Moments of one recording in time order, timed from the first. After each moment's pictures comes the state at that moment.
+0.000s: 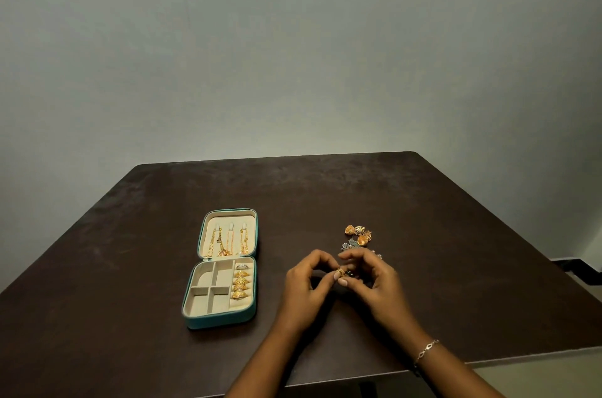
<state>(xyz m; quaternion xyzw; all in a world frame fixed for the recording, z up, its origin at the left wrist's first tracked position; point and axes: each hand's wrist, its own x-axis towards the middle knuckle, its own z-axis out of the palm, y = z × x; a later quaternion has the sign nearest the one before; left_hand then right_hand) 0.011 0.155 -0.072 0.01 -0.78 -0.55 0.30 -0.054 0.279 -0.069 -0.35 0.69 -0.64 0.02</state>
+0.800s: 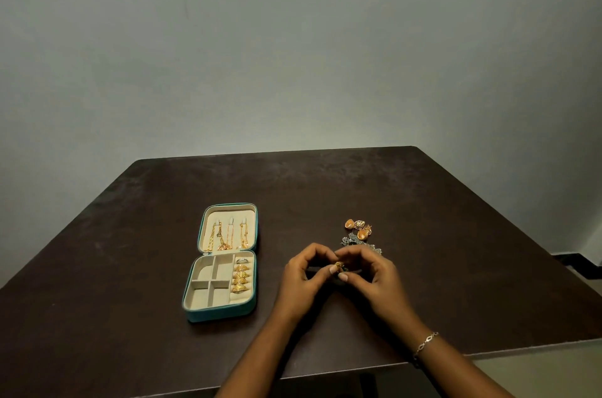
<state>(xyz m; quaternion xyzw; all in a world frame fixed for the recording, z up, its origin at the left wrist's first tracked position) 0.008 0.147 -0.078 0.01 -0.74 -0.63 0.26 -0.054 0.278 -0.070 -0.35 0.69 -0.63 0.03</state>
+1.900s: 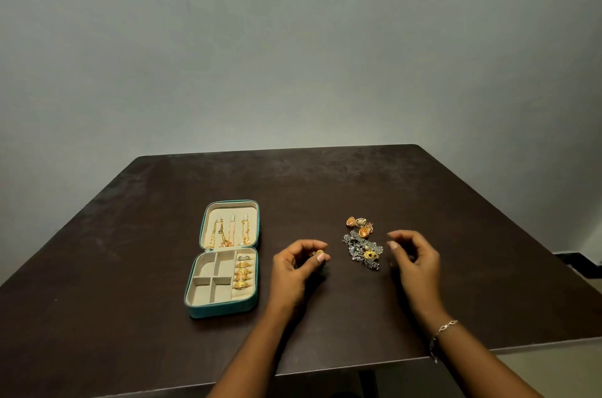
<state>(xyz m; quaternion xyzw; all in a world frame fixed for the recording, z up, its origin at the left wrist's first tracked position) 0.020 0.147 -0.064 0.12 -0.60 -0.76 0.24 -0.087 0.303 -0.075 -0.17 0.73 -0.66 -0.12</state>
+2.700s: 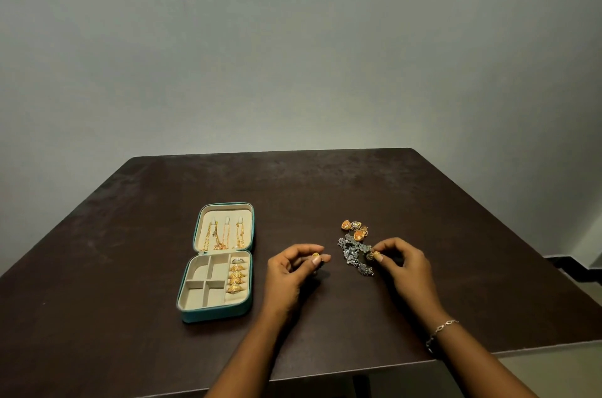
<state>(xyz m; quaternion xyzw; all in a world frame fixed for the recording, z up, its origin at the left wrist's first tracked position) 0.018 0.148 -0.063 0.11 -0.58 -0.77 0.23 -0.098 0.310 -0.071 -0.21 0.81 -0.55 -0.05</state>
